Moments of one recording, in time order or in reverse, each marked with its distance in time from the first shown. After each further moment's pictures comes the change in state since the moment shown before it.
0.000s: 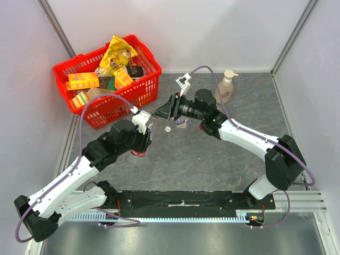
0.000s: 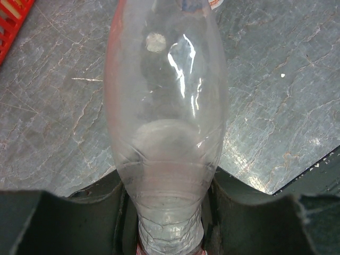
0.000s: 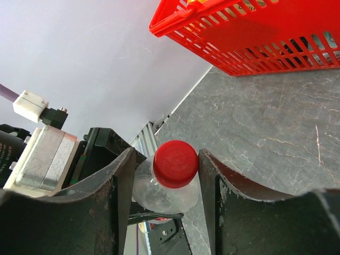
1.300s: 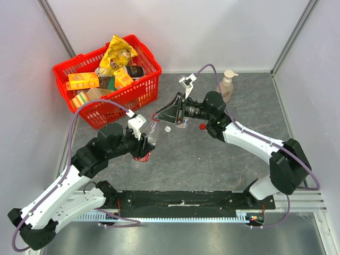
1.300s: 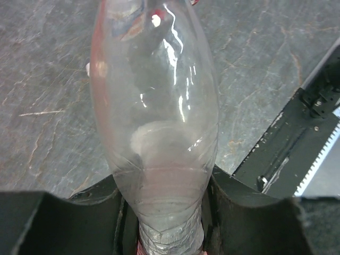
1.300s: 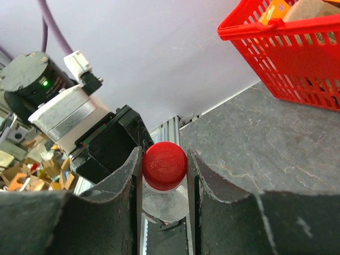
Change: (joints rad) left arm 0.013 -0.120 -0.002 0.006 0.257 0.022; right arm -0.013 -0.045 -0.063 0.239 -0.215 -0.014
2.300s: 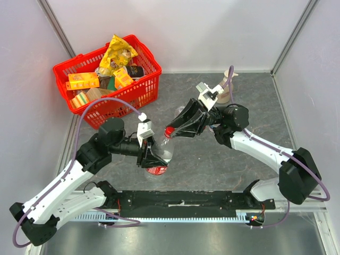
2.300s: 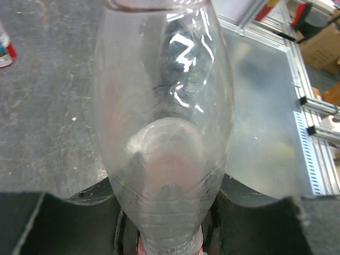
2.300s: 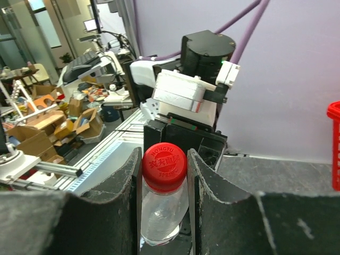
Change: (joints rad) left arm -0.008 0.062 0.040 0.154 0.652 0.017; right arm -0.009 -0.131 -0.113 0.617 -0.329 0.144
